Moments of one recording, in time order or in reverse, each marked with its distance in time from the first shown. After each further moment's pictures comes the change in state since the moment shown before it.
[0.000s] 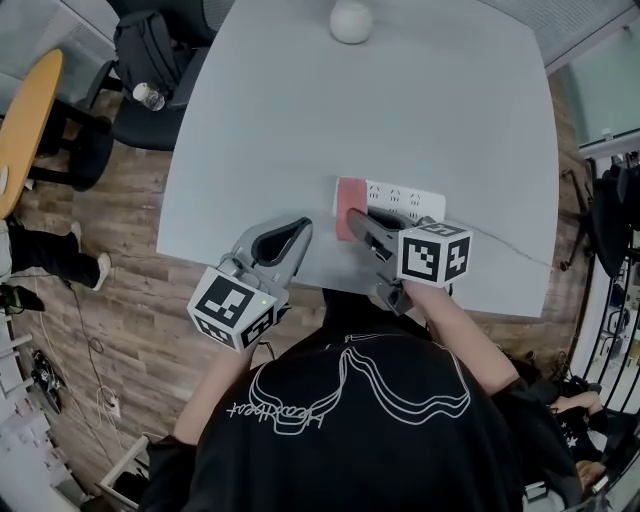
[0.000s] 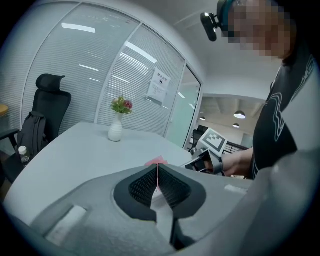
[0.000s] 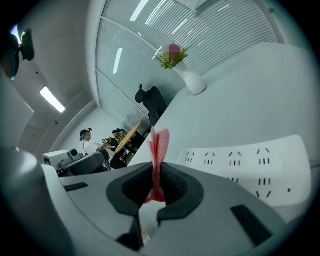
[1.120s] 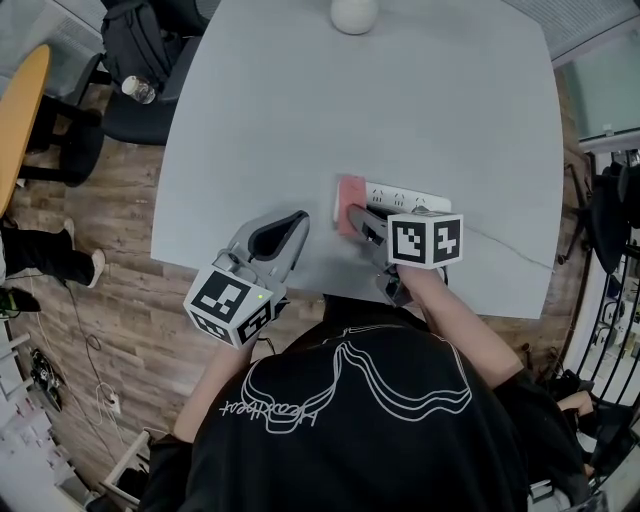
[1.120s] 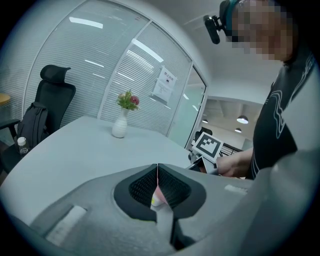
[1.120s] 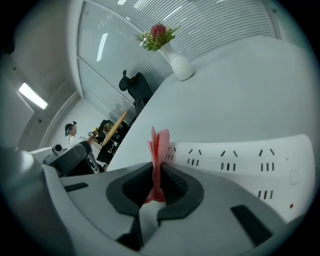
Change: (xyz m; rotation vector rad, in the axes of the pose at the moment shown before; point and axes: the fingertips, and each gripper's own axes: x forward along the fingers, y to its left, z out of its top) left arm 0.017 0.038 -0.008 -0.067 0.009 0.001; right arm 0.037 -0.044 -0.005 0.055 0.146 -0.156
